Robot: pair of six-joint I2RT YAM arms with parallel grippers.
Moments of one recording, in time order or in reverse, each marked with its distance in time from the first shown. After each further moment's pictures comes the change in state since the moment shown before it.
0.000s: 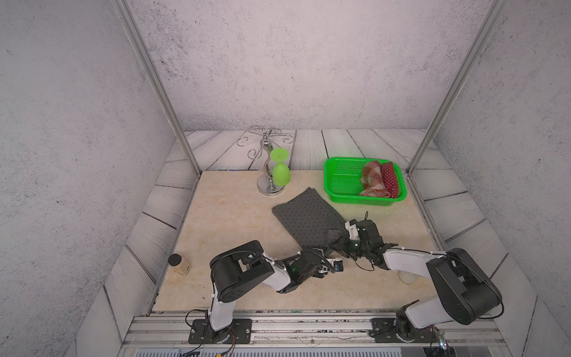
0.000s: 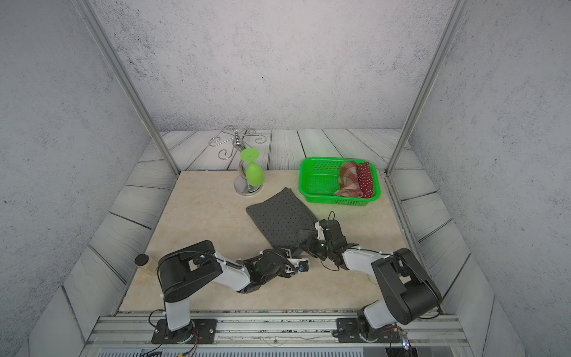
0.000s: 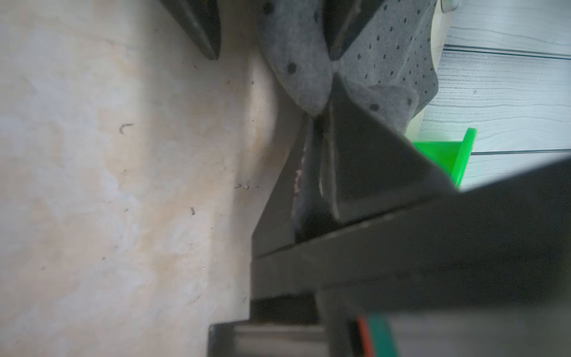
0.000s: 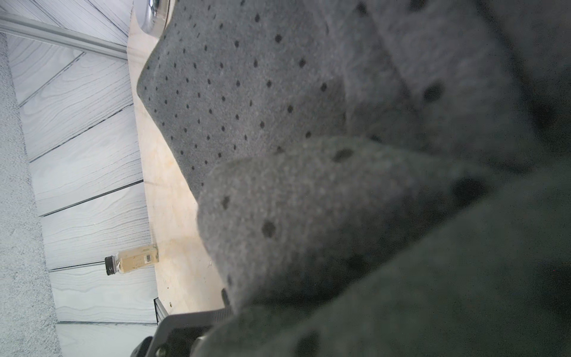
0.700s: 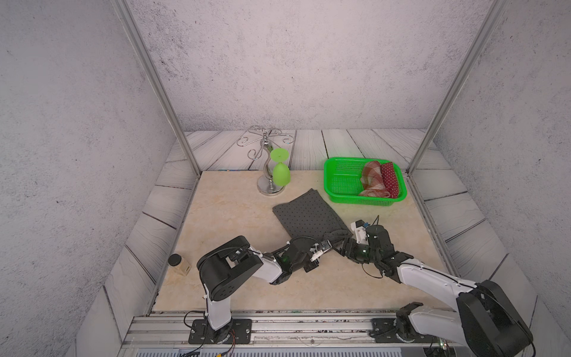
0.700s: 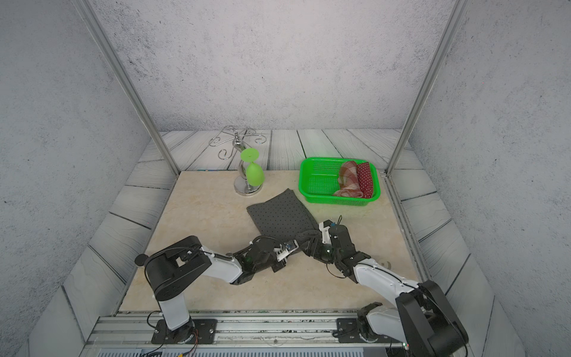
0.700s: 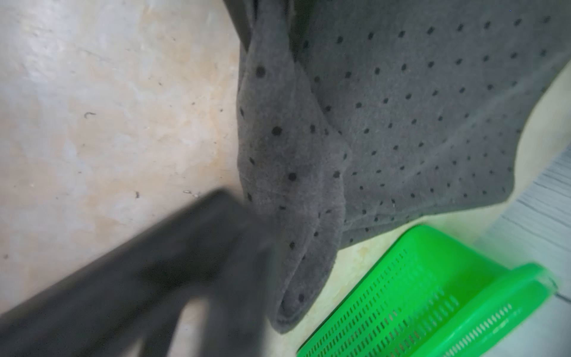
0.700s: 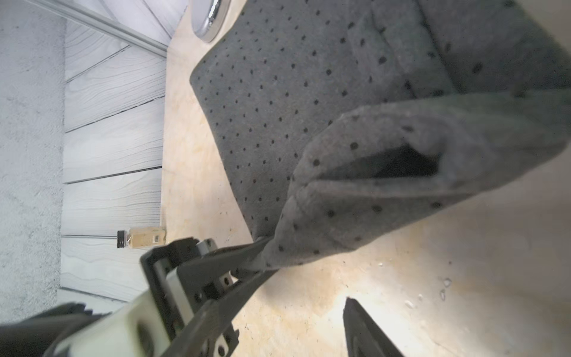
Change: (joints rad) left arm 0.182 -0.084 -0.042 -0.064 0.280 -0.536; right arm 0.000 -0.289 -0.084 -0.096 0.019 -0.084
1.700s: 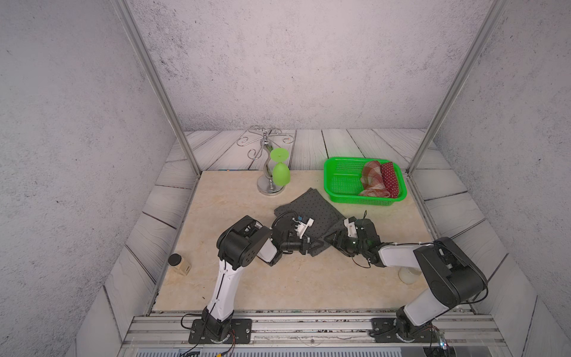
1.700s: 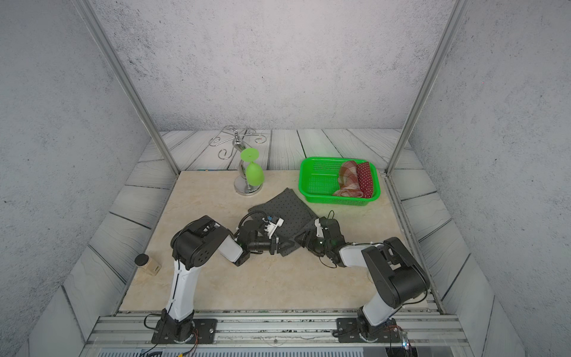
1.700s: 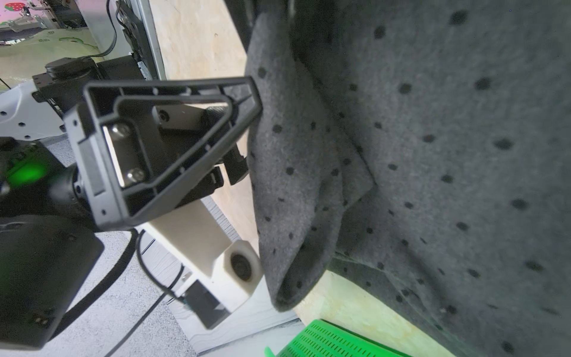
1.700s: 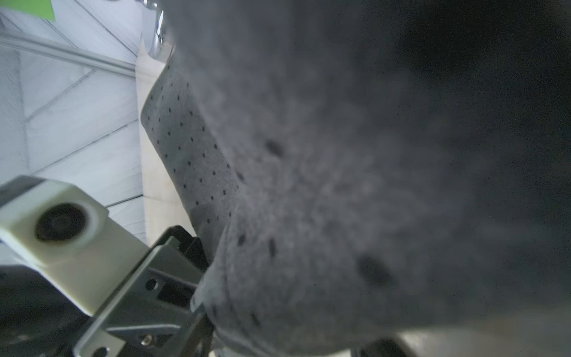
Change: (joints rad) left arm 0.270 0.345 0.148 0.429 0.783 -0.841; right arm -0.026 0.439 0.111 0.274 0.008 0.086
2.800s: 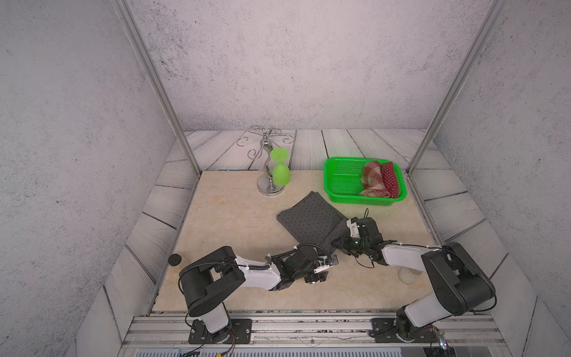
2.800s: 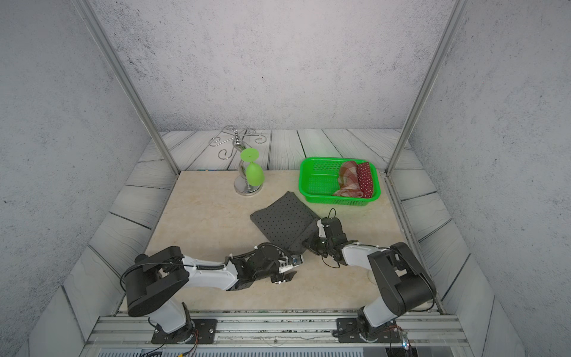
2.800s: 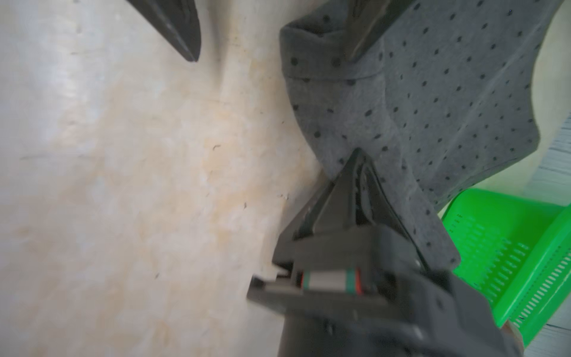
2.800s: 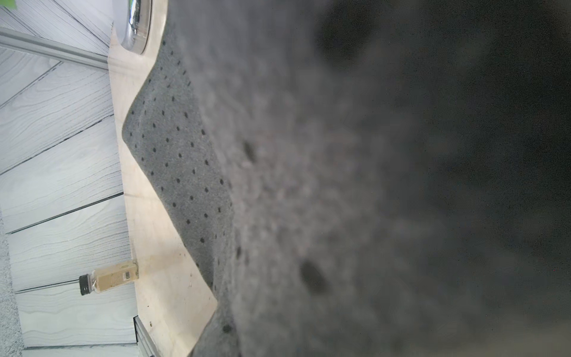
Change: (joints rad) left arm -0.436 -0.499 -0.125 -0.742 -0.898 1.077; right arm -0.018 -0.092 0.021 -0.198 0.005 -0.059
